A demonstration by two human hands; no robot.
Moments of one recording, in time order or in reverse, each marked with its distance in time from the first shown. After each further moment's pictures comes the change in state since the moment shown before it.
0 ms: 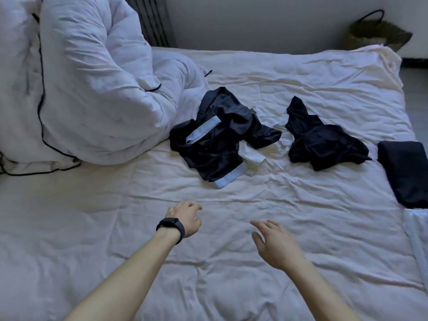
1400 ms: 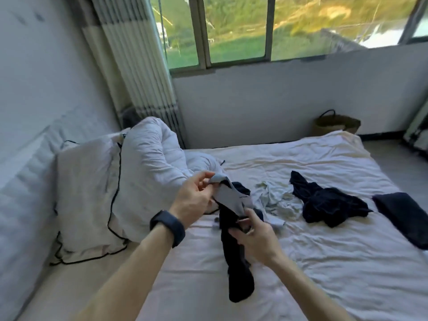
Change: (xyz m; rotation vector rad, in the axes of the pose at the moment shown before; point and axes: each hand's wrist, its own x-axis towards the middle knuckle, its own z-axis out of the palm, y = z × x) left_hand -0.206 -0.027 -0.238 -1.088 0.608 0.550; right_hand -0.051 -0.215 -0.104 0.825 0.501 -0.276
